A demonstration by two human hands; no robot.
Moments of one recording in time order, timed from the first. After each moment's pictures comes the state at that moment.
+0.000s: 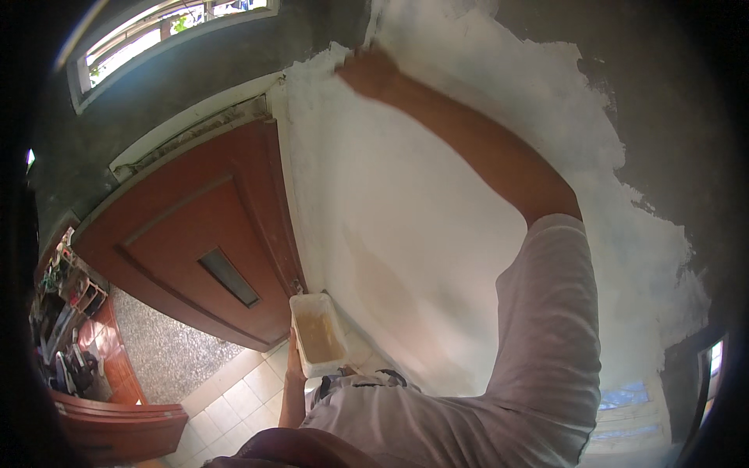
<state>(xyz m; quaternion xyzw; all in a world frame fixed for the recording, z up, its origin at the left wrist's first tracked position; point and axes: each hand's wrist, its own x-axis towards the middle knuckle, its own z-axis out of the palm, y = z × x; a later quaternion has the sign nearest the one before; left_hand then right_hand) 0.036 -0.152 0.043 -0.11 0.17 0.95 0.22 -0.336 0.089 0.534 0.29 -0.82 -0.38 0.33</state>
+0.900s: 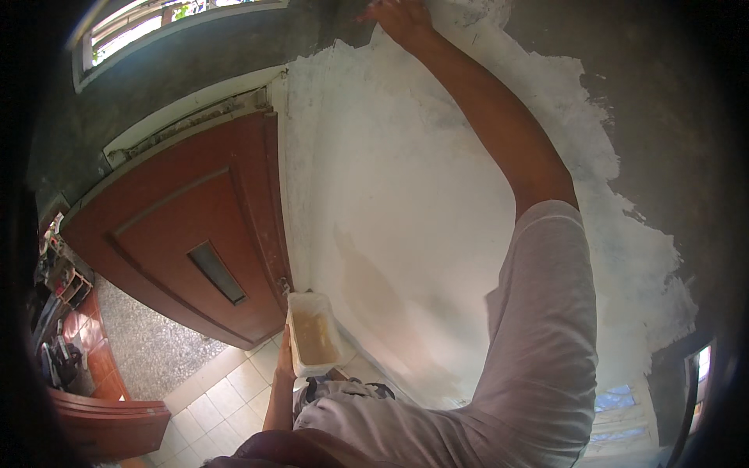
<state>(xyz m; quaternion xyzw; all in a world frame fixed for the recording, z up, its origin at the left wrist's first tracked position) 0.039 -0.152 0.074 -0.07 0.16 0.94 0.28 -0.360 0.107 0.620 0.19 -0.75 -0.41 0.48</state>
